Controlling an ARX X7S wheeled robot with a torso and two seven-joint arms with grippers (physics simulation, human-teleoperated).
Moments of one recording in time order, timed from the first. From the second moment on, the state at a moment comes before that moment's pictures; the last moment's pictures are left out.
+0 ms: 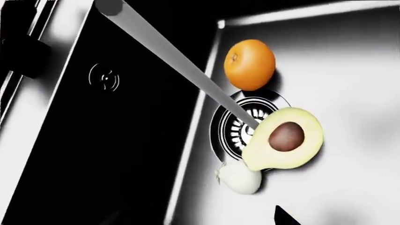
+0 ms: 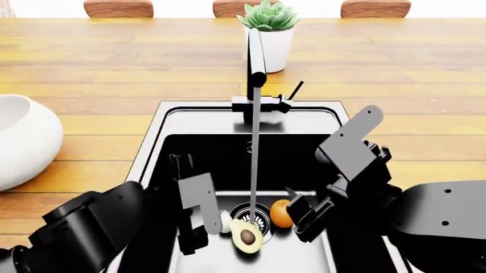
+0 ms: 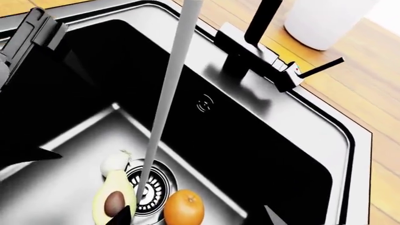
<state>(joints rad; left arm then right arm) -0.99 -0.66 1.13 0.12 -0.27 -0.69 0.48 0.93 0.73 -0.41 -0.56 1.37 1.40 0.45</state>
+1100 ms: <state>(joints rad) -0.96 -0.35 1.31 -0.54 -0.08 -0.30 0.49 0.89 0.72 -0.56 -0.46 1.12 1.20 0.25</state>
